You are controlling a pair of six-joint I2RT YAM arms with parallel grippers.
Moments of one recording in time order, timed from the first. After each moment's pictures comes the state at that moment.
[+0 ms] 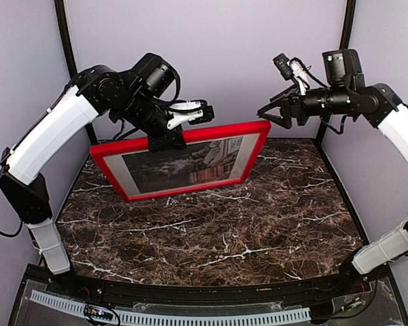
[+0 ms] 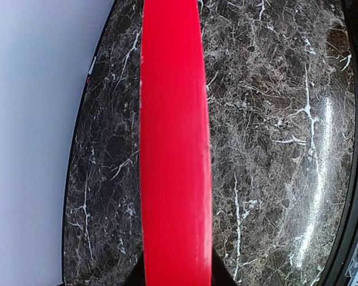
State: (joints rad) left arm -0.91 1.80 2.24 -1.32 -0.08 0.55; right arm 0.56 1.34 1.71 -0.81 -0.40 -0.15
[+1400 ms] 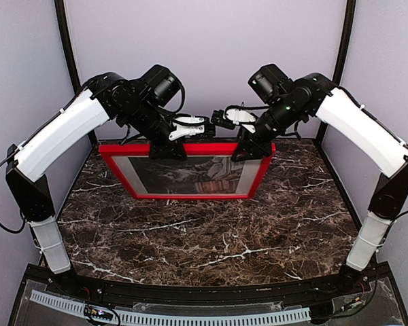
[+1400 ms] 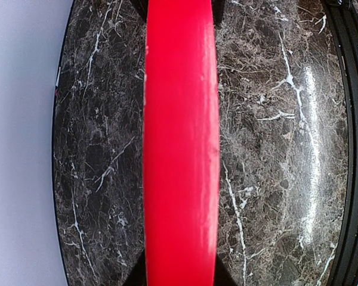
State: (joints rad) left arm -0.87 1.83 2.16 -1.32 0.03 0.72; right arm 0.78 1.75 2.03 -1.26 -0.28 -0.58
